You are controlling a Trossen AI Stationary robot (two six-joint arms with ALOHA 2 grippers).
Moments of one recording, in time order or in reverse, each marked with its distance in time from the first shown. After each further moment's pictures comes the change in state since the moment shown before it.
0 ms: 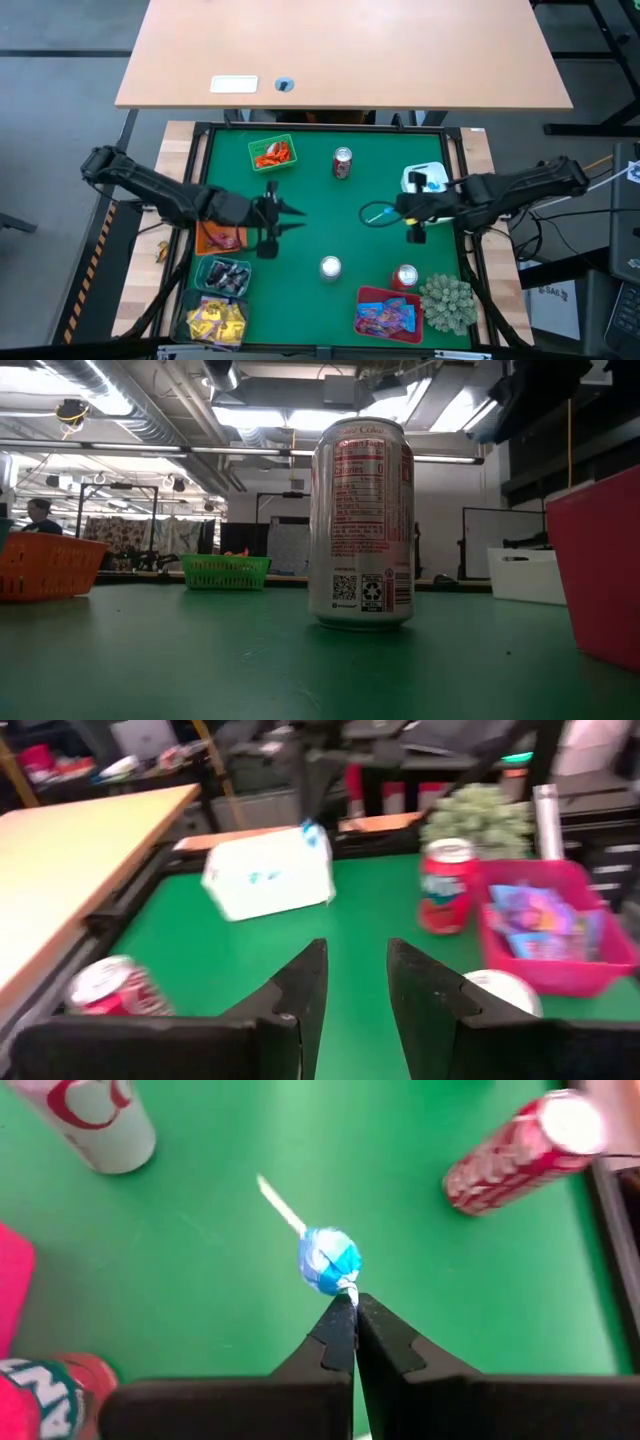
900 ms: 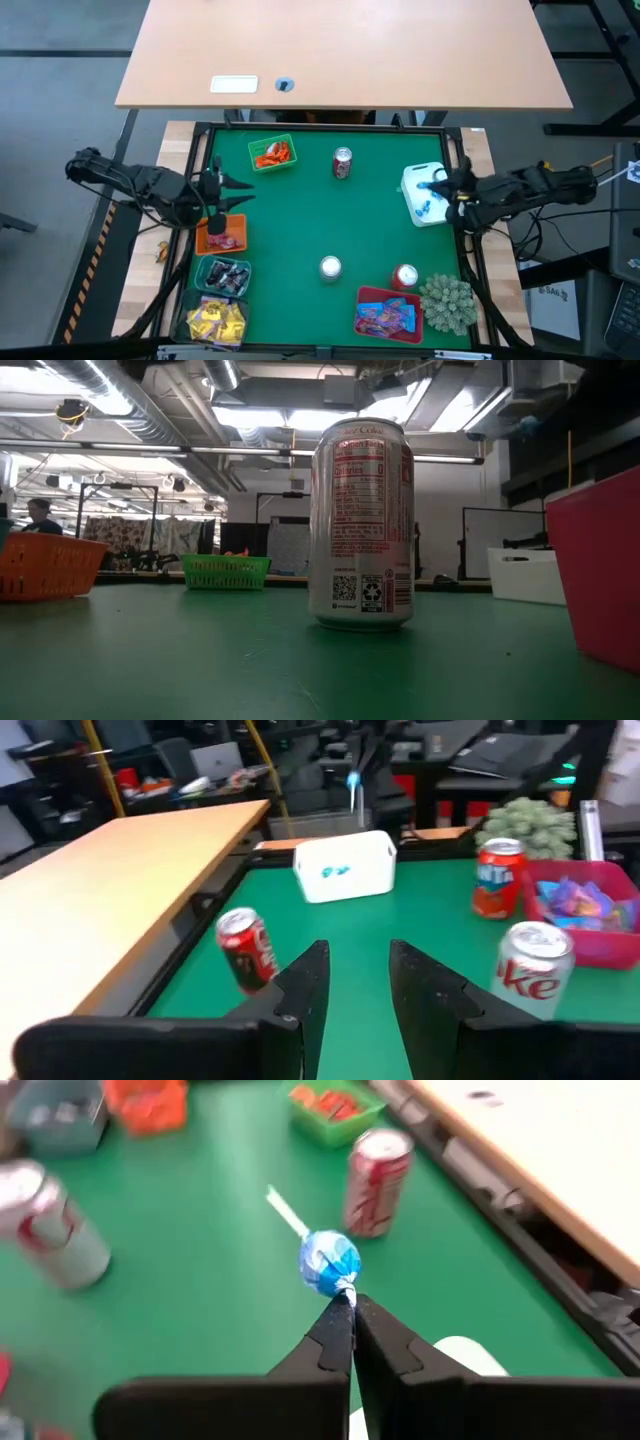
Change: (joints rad) left arm -0.020 -0.590 -0.170 -0.361 -0.144 -0.001; right arm 0.000 -0.655 -0.279 -0.007 0.188 0.161
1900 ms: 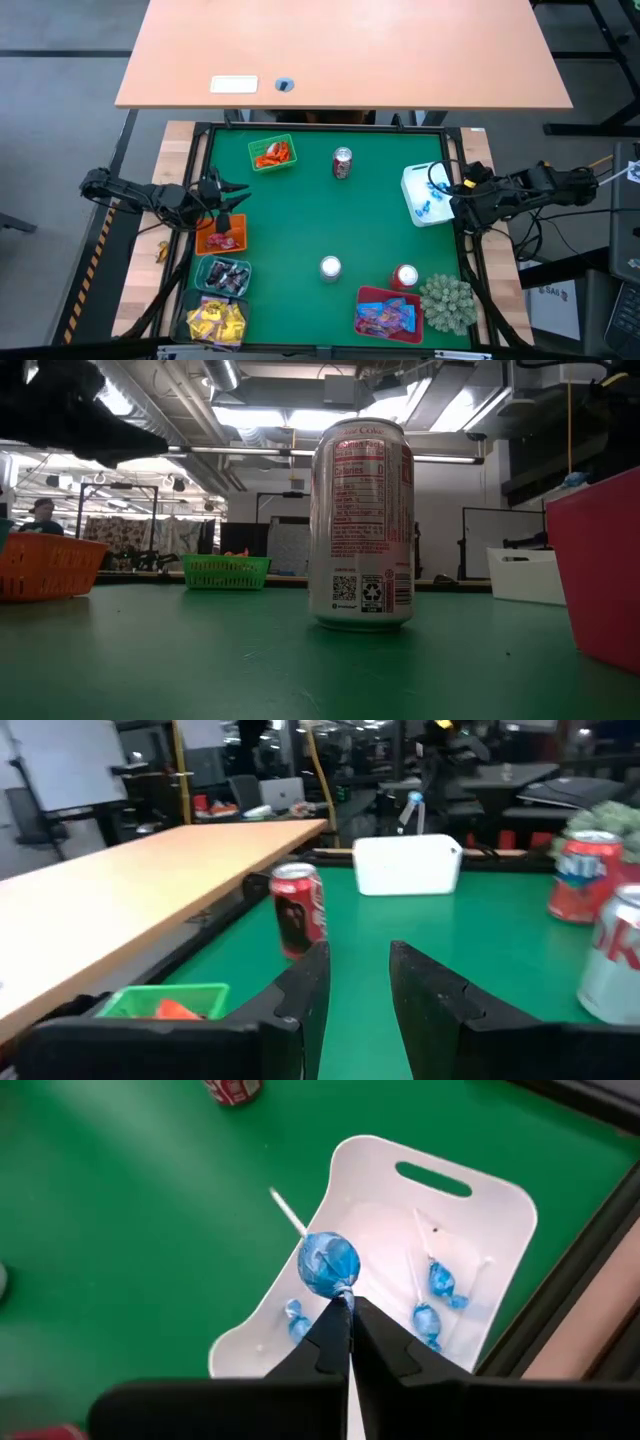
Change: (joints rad) left arm 0.066 -0.480 -0.596 0.306 -0.093 0.026; right arm 0.000 -0.037 0.013 -0.466 -0.006 0.683
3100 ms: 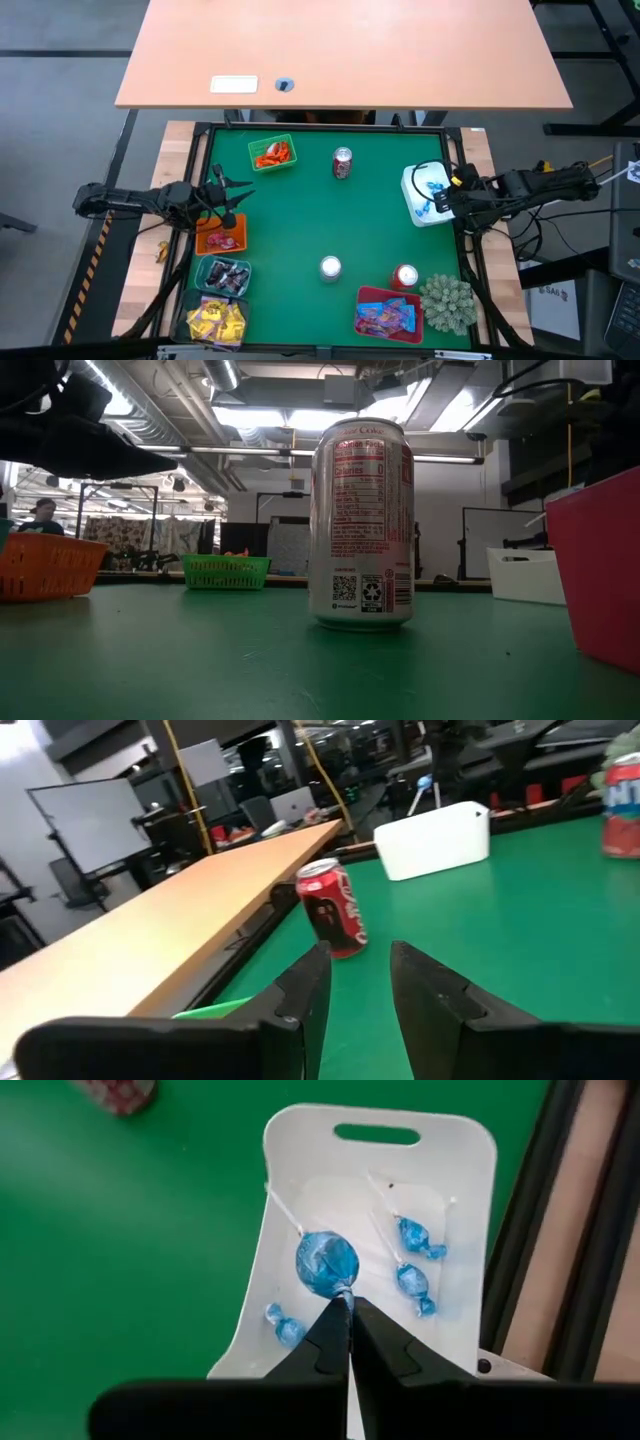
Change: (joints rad) left arm 0.218 -0.018 -0.101 0.109 0.199 0.253; right arm 0.000 0.247 0.000 -0.025 0.020 0.392
